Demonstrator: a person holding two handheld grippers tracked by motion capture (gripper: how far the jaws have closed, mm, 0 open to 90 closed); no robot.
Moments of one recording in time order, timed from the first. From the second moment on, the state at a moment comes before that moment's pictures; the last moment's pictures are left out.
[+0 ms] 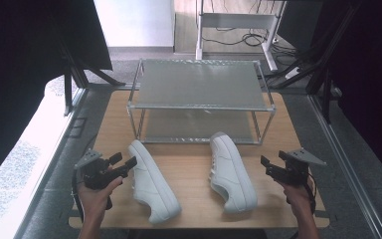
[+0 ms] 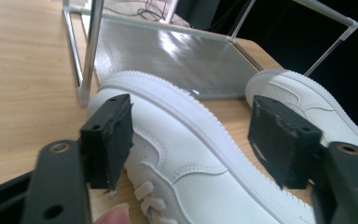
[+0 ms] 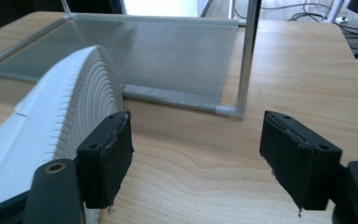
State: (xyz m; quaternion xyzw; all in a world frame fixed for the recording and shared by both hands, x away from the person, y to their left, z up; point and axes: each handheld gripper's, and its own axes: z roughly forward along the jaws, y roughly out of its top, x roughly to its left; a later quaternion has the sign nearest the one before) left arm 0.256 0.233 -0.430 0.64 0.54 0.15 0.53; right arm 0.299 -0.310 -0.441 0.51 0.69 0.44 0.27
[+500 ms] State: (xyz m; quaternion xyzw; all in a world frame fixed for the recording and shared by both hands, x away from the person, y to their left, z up) left arm 0.251 0.226 -0.428 0.66 0.49 0.14 0.55; right arm 0.294 -0.305 -0.429 0.50 0.70 0.43 0.27
